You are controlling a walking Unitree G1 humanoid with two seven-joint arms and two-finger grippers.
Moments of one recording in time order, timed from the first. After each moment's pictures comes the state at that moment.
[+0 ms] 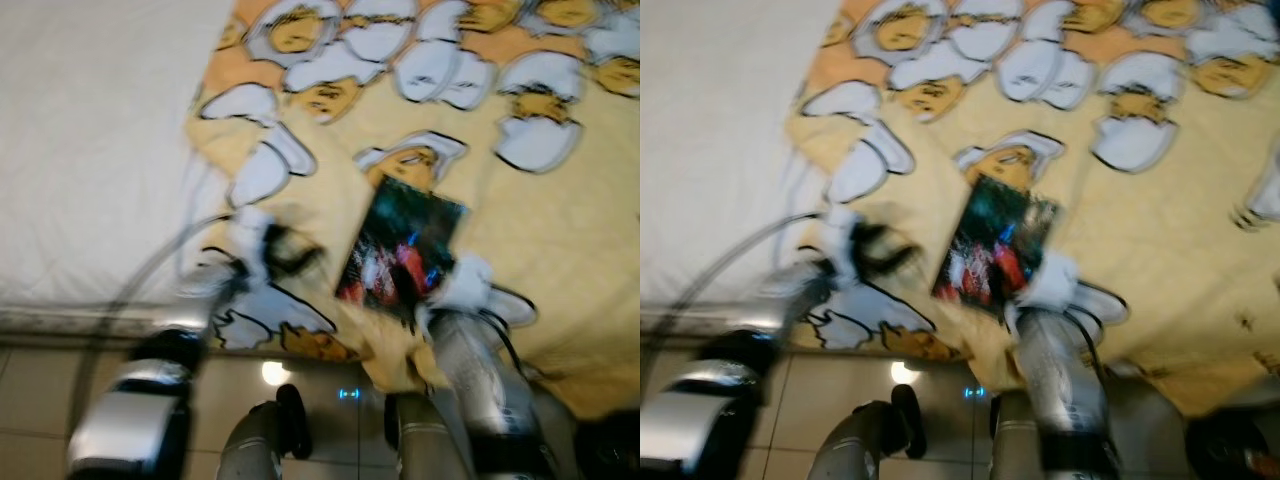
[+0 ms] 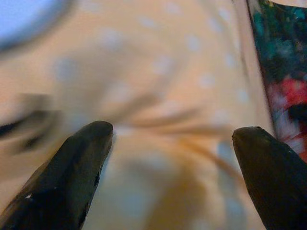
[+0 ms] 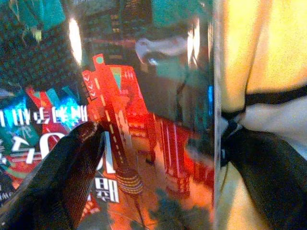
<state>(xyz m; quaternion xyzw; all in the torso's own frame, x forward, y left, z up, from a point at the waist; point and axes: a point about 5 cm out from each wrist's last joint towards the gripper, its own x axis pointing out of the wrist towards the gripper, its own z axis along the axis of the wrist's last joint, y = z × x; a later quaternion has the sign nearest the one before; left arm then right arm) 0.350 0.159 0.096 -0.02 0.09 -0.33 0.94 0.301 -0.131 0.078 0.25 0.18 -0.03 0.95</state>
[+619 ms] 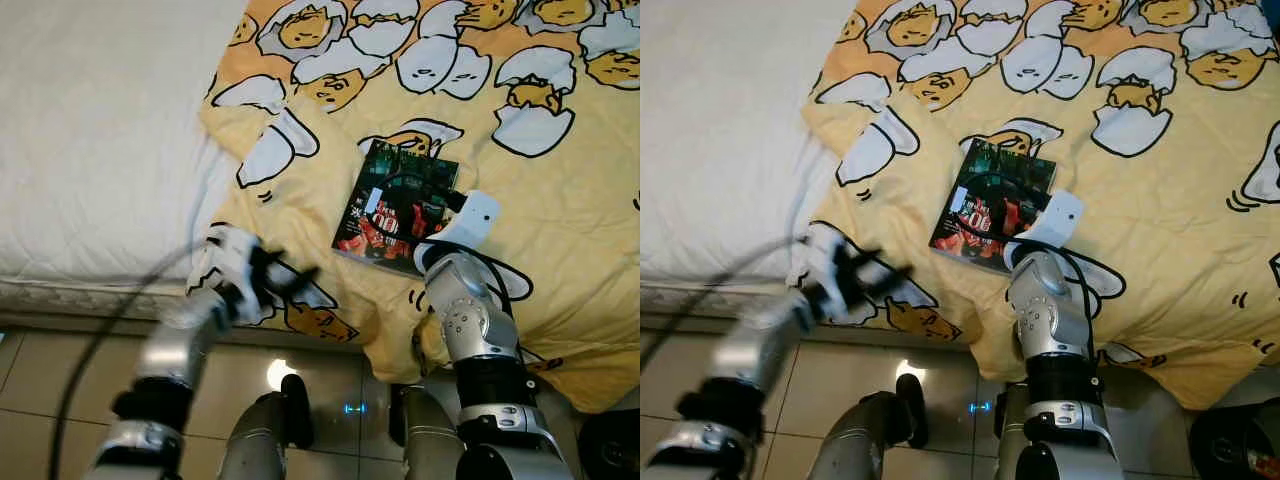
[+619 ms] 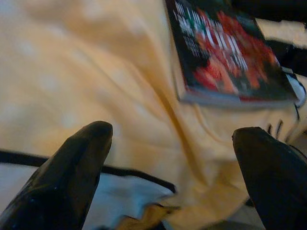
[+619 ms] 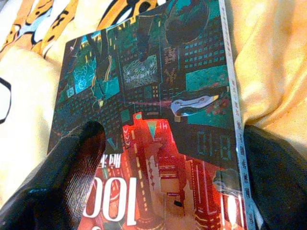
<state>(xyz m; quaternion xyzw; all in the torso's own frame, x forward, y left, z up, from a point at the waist) 0.310 0.136 0.076 -0.10 0.13 -0.36 0.92 0.343 -0.126 0.120 0.27 0.09 -0.02 0.96</state>
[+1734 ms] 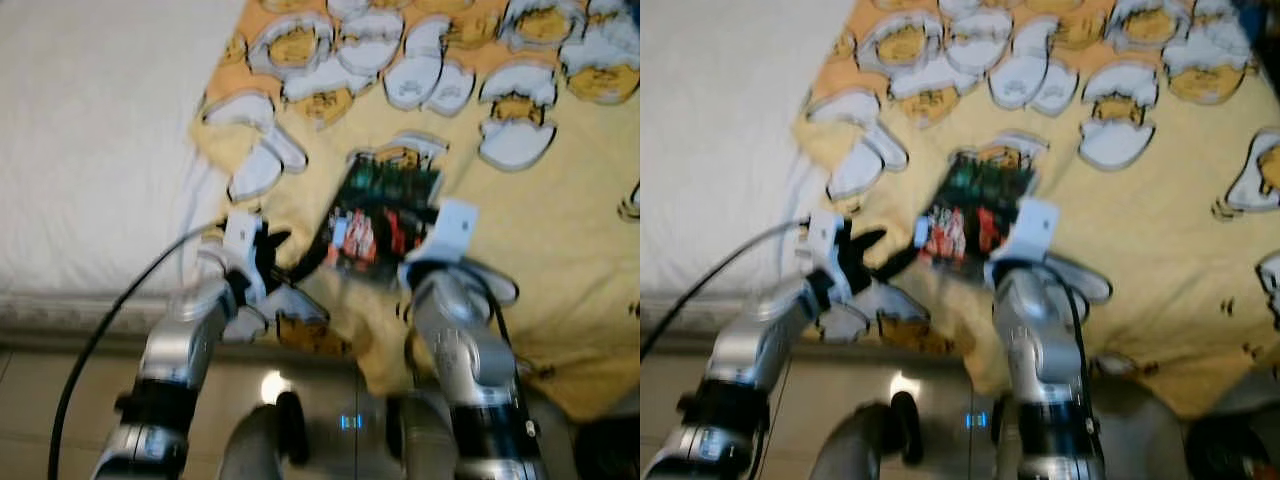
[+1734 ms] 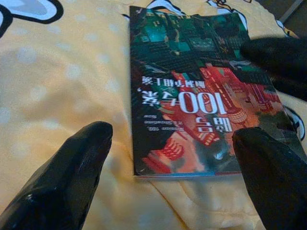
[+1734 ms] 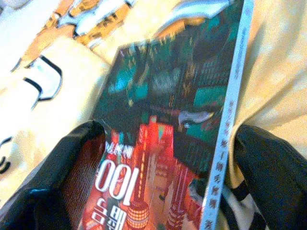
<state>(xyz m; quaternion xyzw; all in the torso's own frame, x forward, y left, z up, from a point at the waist) 0.315 0.129 0.107 -0.08 0.08 -0.34 0.93 0.306 -0.096 0.134 0.18 0.07 0.04 0.98</state>
